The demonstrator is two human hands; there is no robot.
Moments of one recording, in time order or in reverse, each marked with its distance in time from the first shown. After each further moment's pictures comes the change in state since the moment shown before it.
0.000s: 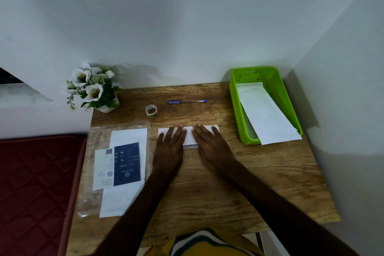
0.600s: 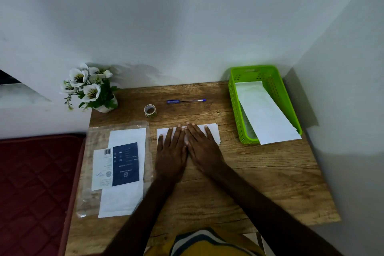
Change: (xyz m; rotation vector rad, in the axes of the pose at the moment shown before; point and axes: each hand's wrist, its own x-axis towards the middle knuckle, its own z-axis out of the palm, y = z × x) left_hand -0.006 0.013 0.021 -0.009 0.094 -0.059; right_hand 0.011 -0.026 0.017 0.023 0.077 0.077
